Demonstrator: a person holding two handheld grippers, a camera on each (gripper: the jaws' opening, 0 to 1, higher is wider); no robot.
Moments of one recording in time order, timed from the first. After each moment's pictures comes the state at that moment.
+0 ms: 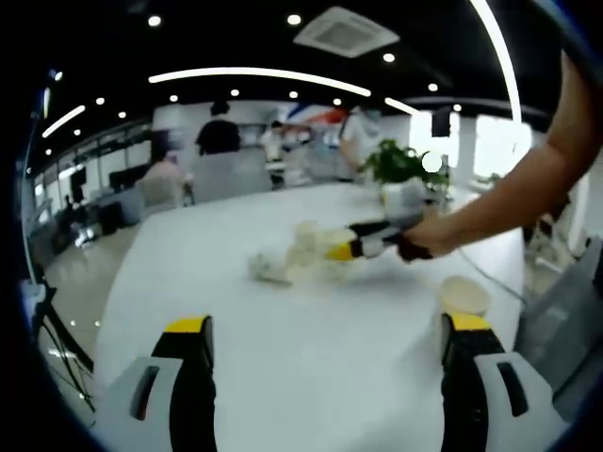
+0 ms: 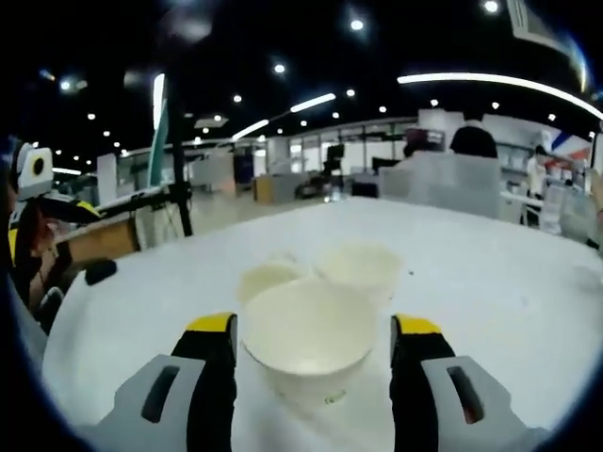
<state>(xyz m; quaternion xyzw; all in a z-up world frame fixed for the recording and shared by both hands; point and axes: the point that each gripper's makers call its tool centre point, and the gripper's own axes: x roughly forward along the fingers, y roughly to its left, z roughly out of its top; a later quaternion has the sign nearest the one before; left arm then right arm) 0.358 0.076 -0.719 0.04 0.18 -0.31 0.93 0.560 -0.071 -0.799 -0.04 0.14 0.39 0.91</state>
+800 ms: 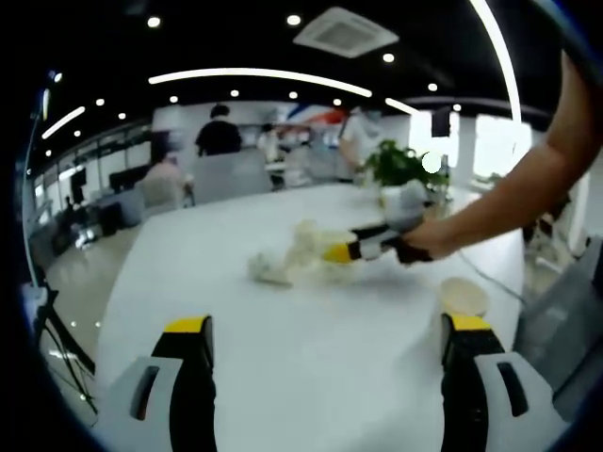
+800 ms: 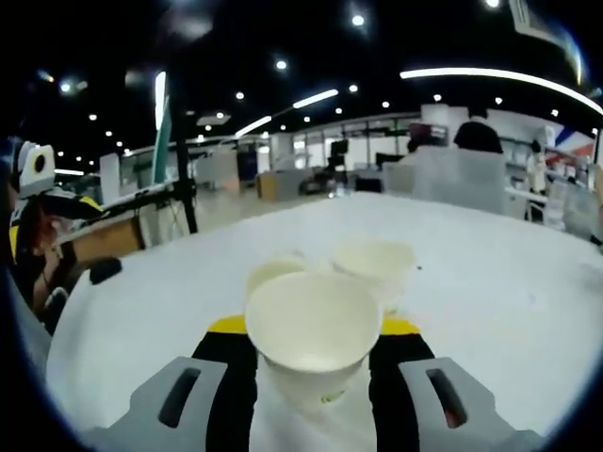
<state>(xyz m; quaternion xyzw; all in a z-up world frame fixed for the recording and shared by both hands) 0.352 0.078 -0.717 0.04 0.18 -0.31 0.93 0.544 -0.067 -0.798 -0.04 0.15 0.40 0.91</state>
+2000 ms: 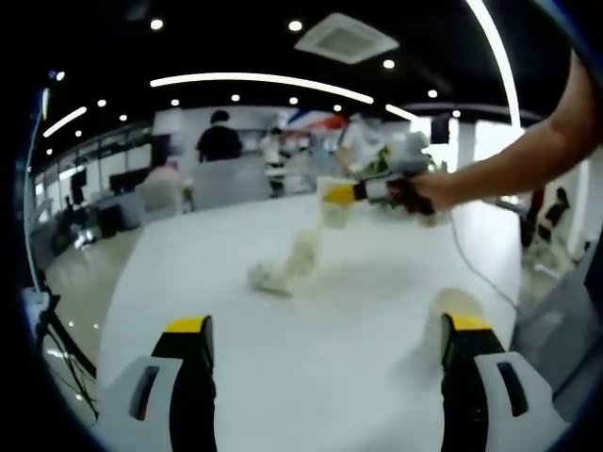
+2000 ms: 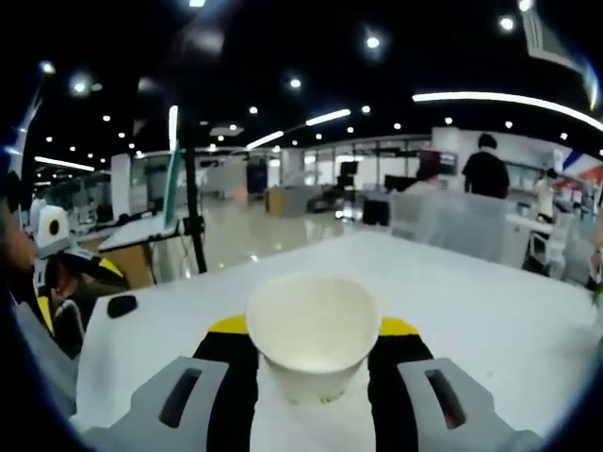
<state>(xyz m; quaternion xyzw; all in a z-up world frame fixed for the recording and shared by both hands) 0.359 0.079 -0.704 0.03 0.17 -0.31 0.93 0.570 -0.083 -0.666 -0.05 0.11 0.41 0.90</state>
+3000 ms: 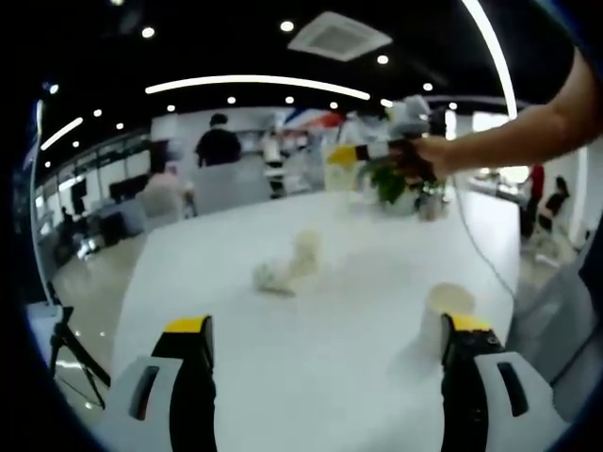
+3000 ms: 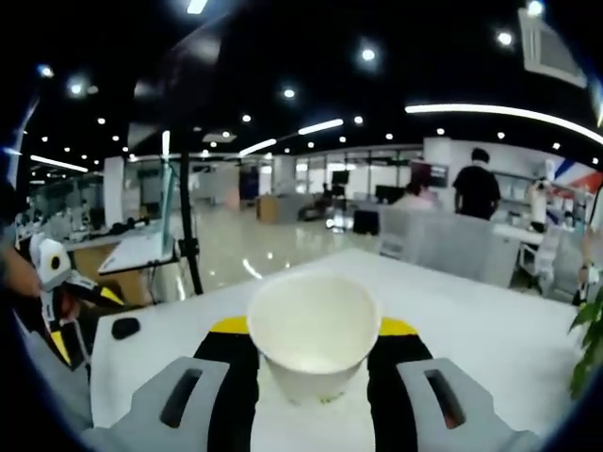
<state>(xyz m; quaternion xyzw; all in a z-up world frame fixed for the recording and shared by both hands) 0.348 0.087 -0.695 0.05 0.16 -0.31 0.93 0.562 -0.093 -0.607 -0.05 0.09 0.39 0.91</state>
